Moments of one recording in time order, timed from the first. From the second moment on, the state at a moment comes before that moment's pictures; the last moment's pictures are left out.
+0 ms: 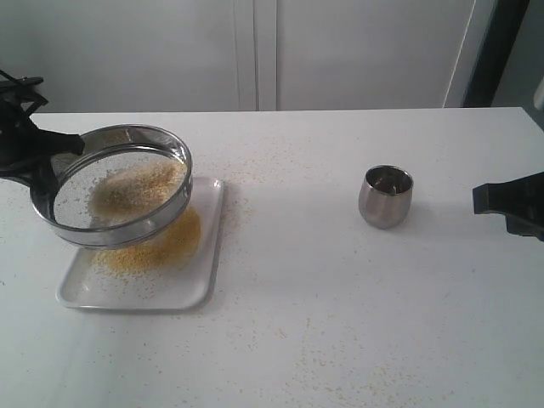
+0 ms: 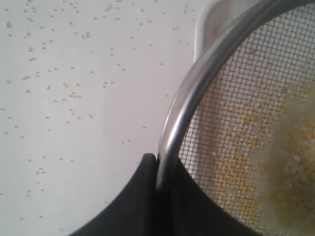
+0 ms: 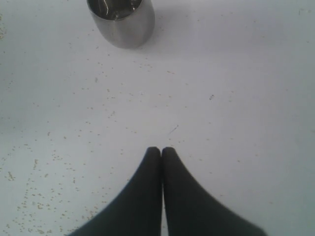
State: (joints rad) left arm -0.02 1.93 -1.50 -0.19 0.93 0.10; right arm 0.12 1.06 -0.76 0.09 0.70 0.09
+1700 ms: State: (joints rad) left arm -0.07 1.90 -1.41 -0.16 1.02 0.03; right arm 0.12 1.06 -0.76 0.09 0.69 0.09
